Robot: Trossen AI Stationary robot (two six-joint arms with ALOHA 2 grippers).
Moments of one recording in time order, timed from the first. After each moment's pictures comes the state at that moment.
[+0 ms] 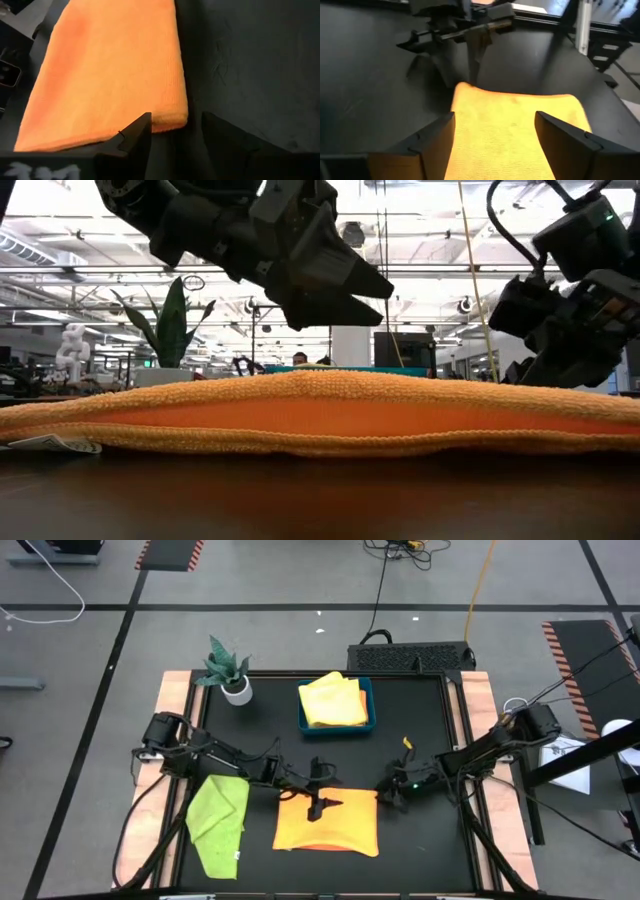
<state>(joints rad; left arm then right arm) -0.21 1.84 0.94 0.48 -0.04 -0.21 0.24 1.43 0.14 0.68 -0.03 0.59</state>
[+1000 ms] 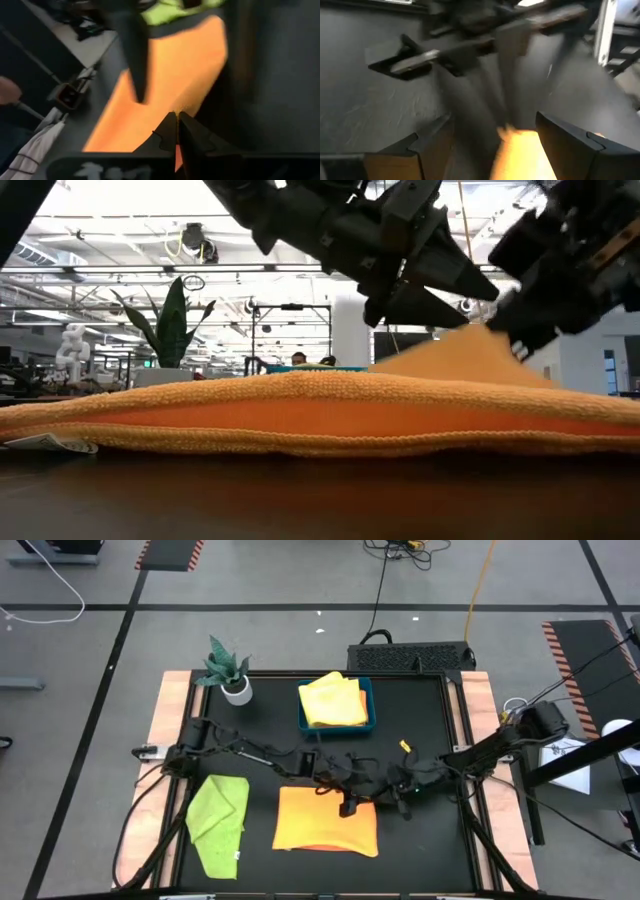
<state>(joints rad) -0.14 2.09 1.41 0.16 0.05 -0.17 0.31 1.37 0.18 0.85 -0.03 0.45</state>
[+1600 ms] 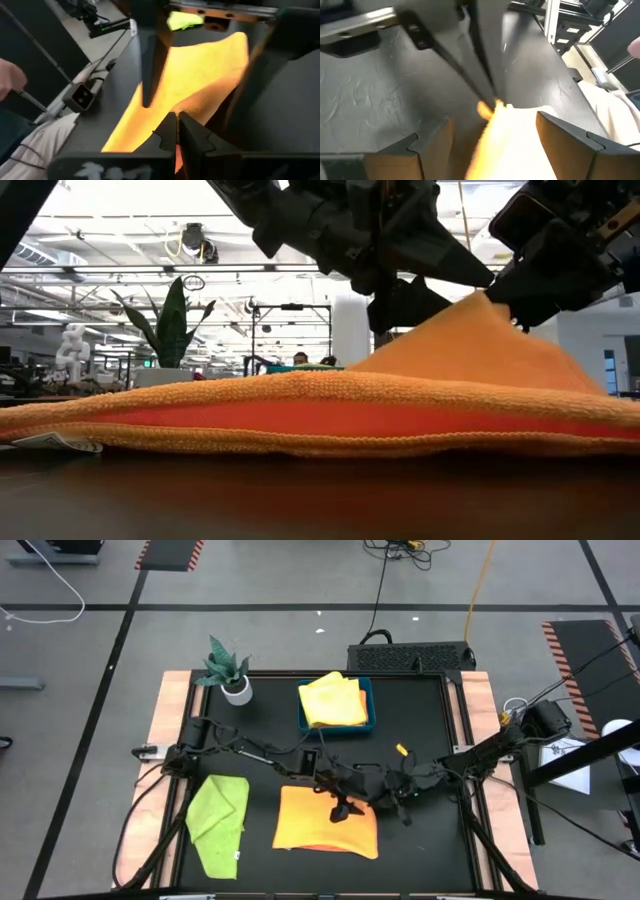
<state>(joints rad) -0.13 2.09 1.43 0.08 0.31 -0.18 0.36 1.33 0.26 0.75 0.00 0.40</state>
